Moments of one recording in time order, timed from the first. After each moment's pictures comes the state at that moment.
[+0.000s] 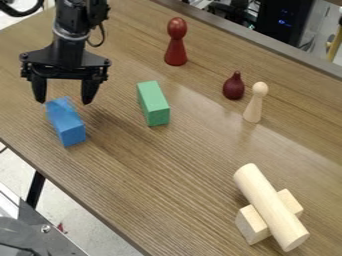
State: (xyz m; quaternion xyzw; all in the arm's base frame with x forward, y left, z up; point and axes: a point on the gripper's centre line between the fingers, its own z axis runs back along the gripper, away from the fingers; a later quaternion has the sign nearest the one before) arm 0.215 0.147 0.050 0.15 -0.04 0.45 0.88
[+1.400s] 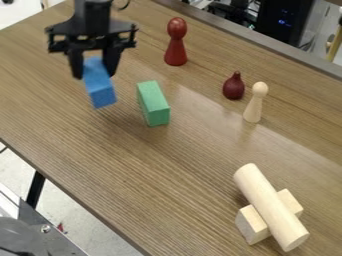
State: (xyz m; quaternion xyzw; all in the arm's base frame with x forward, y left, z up) arm 0.253 0.105 0.099 0.08 -0.06 0.48 0.87
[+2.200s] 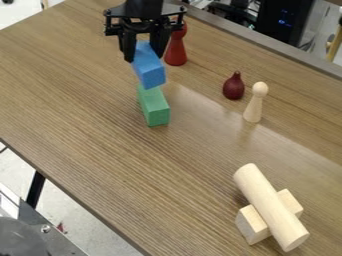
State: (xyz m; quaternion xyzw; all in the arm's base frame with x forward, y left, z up) arm 0.309 0.083 0.094 0.07 -0.05 0.49 0.87
